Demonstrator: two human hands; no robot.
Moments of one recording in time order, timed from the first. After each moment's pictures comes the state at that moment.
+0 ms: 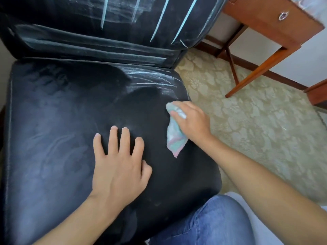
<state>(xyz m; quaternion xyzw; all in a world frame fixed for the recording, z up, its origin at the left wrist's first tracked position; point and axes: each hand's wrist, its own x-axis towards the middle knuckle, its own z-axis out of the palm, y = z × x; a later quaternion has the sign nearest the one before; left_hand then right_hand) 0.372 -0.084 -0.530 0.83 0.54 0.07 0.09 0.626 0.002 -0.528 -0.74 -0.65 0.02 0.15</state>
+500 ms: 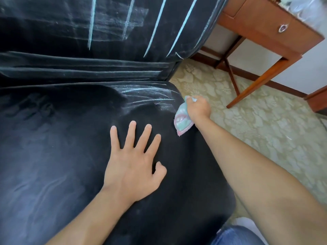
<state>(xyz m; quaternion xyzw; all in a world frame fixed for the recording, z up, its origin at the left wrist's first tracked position) 0.405 -0.006 -0.546 0.87 0.48 0.06 0.07 0.661 0.130 -0.535 -0.88 -0.38 0.13 0.25</state>
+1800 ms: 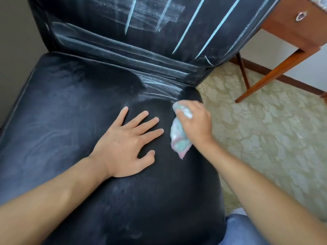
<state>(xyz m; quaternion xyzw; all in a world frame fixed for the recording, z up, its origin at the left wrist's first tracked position) 0.370 0.012 -0.554 0.92 0.36 0.10 0.10 0.626 0.033 -0.541 -0.72 -0.63 0.06 0.29</state>
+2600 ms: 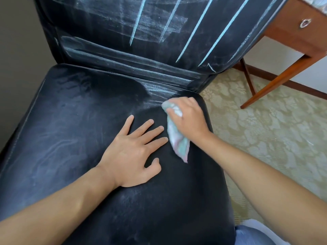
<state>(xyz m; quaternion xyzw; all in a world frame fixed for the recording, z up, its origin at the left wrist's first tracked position) 0.373 0.010 -0.556 0.92 0.35 0.16 0.10 0.607 0.070 -0.538 -0.64 -0.72 0.02 0.24</state>
